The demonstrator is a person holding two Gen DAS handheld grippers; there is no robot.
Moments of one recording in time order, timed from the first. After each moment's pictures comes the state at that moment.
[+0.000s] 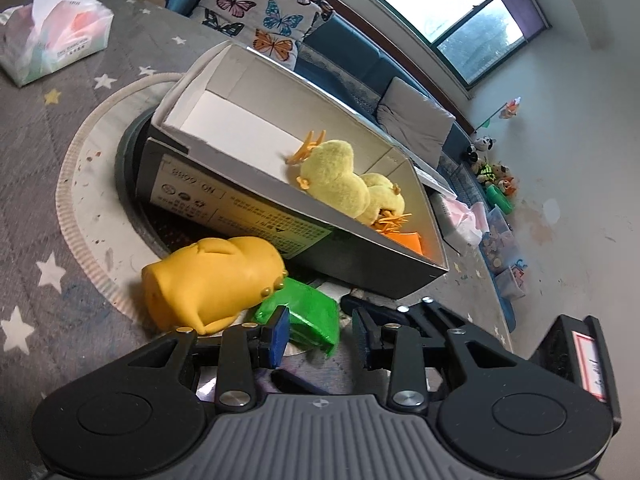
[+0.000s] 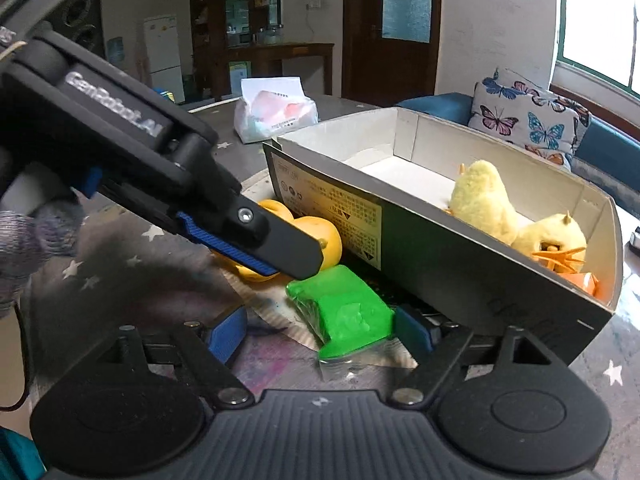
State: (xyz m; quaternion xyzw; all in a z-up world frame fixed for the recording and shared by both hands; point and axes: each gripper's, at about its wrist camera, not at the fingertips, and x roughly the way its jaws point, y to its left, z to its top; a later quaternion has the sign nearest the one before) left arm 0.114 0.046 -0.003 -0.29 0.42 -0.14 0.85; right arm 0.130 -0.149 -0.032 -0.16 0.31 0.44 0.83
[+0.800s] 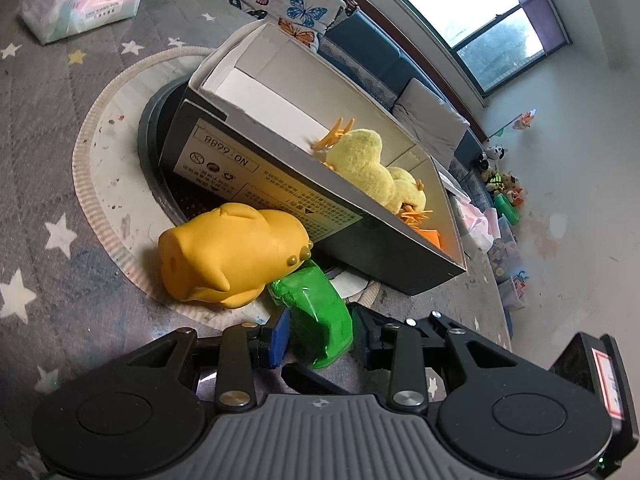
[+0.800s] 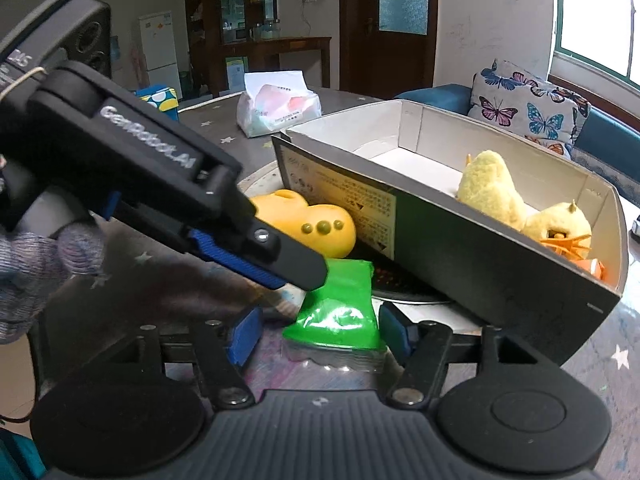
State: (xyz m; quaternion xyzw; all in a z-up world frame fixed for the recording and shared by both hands) left arm 0.113 0.053 -0.022 -0.33 0.43 -0.12 0.83; right arm 0.121 -0.142 -0.033 -0.15 0.32 0.43 0.83
